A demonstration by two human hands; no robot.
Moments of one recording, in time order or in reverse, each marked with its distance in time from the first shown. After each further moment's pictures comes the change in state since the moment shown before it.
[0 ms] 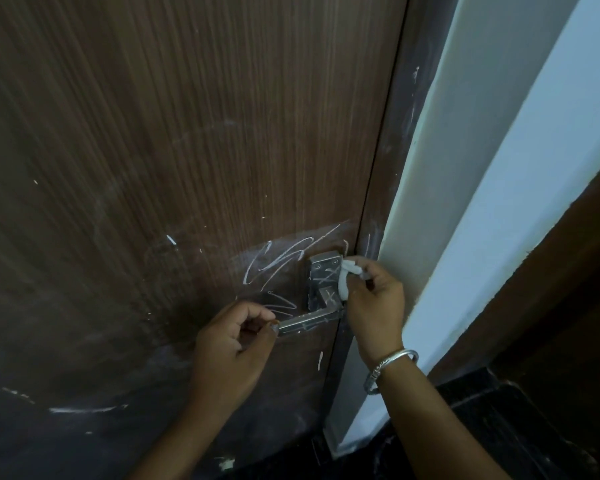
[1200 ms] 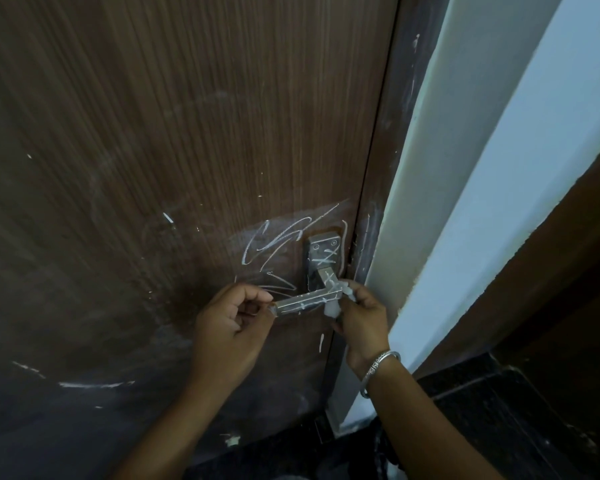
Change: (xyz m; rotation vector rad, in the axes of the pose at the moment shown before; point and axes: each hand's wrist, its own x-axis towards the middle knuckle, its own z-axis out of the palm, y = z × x) left_hand -0.003 -0.002 0.002 -0.010 0.023 -0.007; right_hand -0.016 0.058 0.001 0.313 -0.082 0.490
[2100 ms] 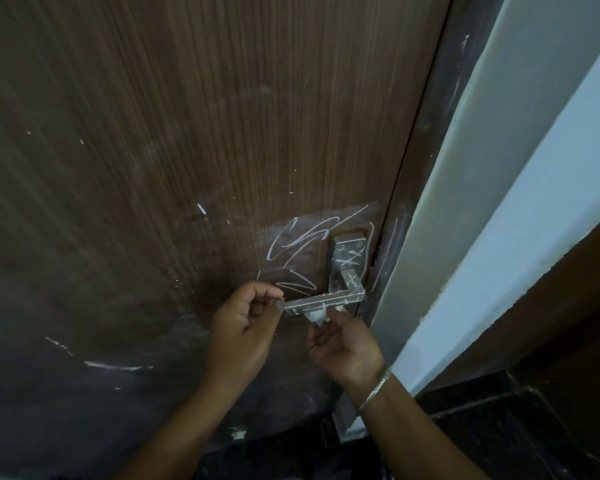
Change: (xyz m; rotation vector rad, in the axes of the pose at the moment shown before) left_hand -0.005 -0.014 -0.002 -0.178 0.050 -0.122; right_hand -0.018 0.010 0.030 0.625 -0.132 0.650
